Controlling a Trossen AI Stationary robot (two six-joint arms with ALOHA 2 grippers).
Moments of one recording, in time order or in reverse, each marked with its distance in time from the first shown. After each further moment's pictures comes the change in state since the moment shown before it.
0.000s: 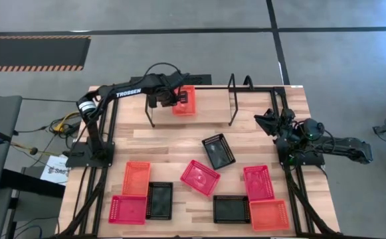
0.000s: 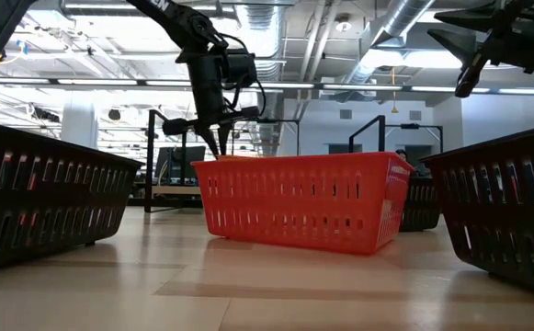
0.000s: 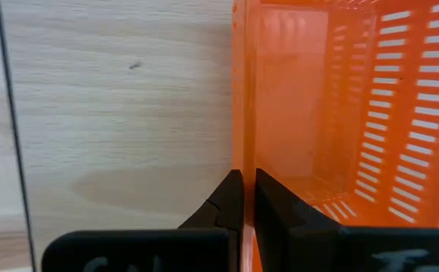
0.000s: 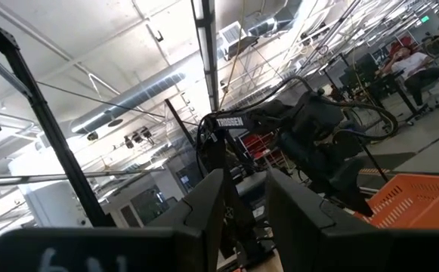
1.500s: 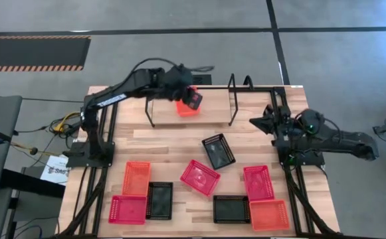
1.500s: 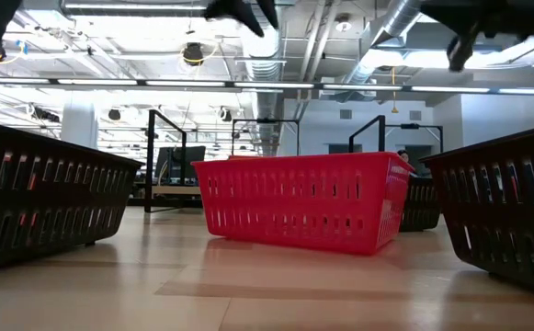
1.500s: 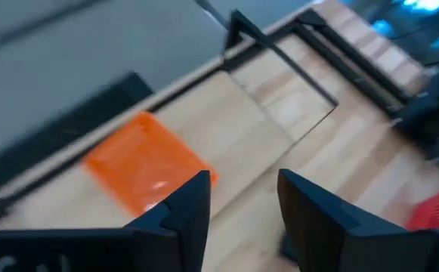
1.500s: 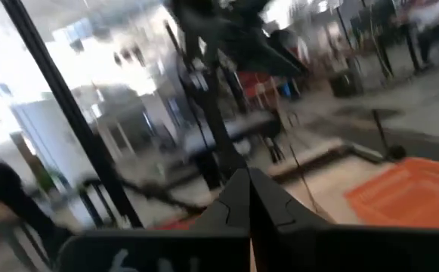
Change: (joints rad) left arm -0.376 -0.002 0.765 -0.387 -0.342 0.440; right arm 0.001 0.202 0.351 -0.455 -0.149 -0.169
